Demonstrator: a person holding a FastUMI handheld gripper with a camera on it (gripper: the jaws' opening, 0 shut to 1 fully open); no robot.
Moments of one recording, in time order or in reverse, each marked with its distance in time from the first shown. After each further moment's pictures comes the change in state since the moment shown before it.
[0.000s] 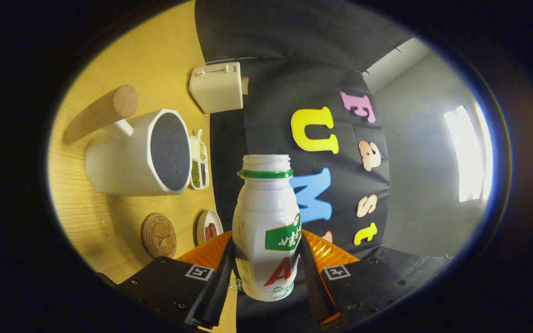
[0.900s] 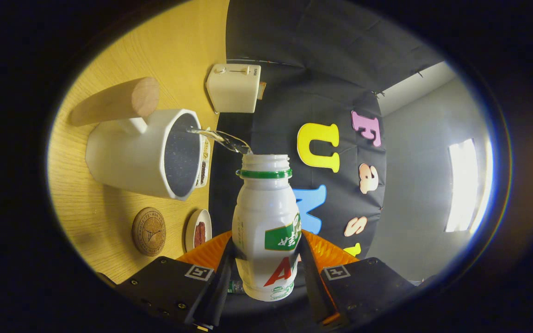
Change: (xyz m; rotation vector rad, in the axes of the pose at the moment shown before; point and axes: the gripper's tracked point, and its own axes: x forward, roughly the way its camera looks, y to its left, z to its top) arm 0.001 -0.005 0.019 -0.148 -0.037 -0.018
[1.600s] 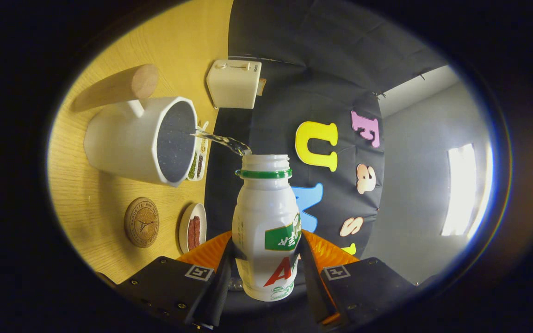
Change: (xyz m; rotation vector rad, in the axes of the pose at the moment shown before) arm 0.000 -0.010 -0.010 -0.028 0.015 -0.010
